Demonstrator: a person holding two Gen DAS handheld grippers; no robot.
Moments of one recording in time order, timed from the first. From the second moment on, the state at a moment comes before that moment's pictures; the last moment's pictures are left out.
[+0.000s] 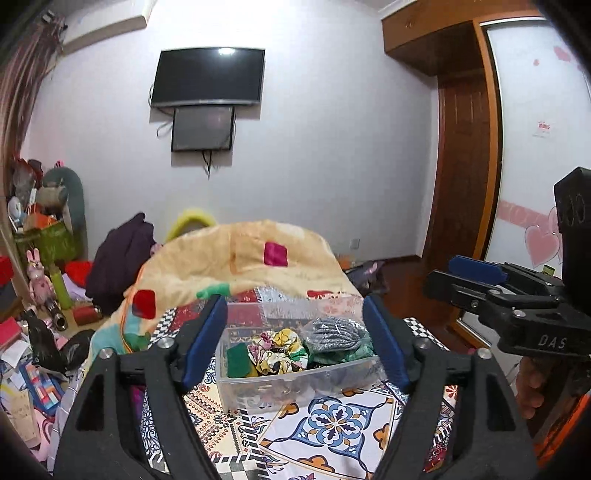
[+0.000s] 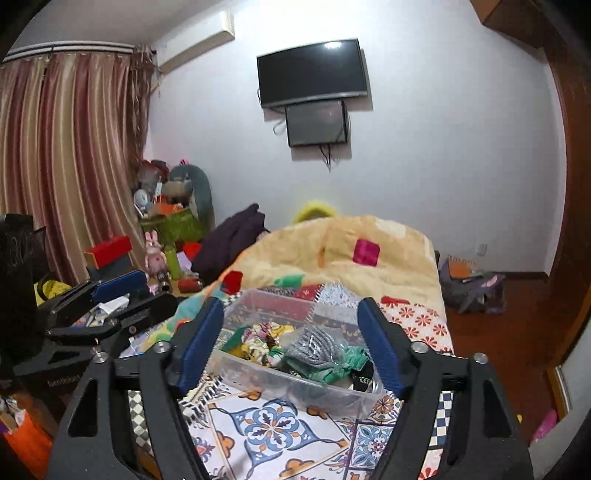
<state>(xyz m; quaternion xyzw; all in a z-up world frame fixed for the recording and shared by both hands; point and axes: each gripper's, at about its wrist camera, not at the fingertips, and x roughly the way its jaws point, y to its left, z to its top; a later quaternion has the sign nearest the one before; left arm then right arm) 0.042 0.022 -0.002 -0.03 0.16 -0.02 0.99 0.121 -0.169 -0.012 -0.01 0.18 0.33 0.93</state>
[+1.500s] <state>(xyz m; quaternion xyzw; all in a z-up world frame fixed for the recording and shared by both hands) 0.023 0.015 0.001 -0.03 0.13 -0.02 0.99 0.094 -0.188 -0.011 0.01 0.13 0.30 0.94</state>
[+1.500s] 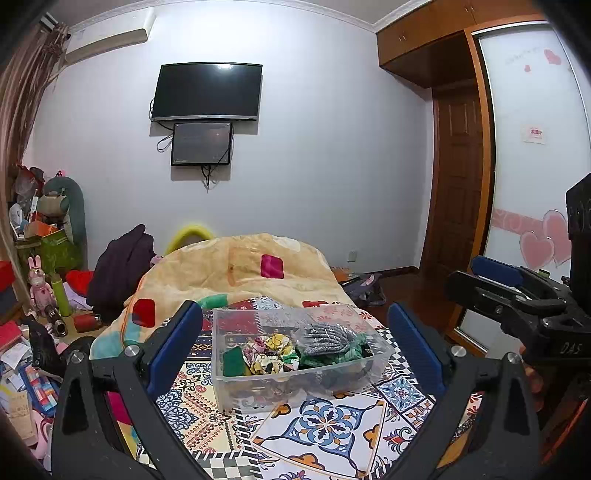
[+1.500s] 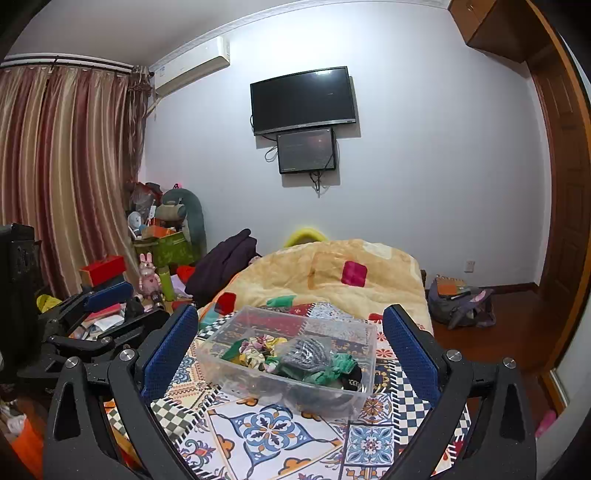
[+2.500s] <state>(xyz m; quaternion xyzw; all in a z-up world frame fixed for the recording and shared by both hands) 0.024 0.017 0.003 -0.04 0.14 -0.02 0.99 0.093 -0.190 -0.008 0.01 0.13 0.30 0.94</state>
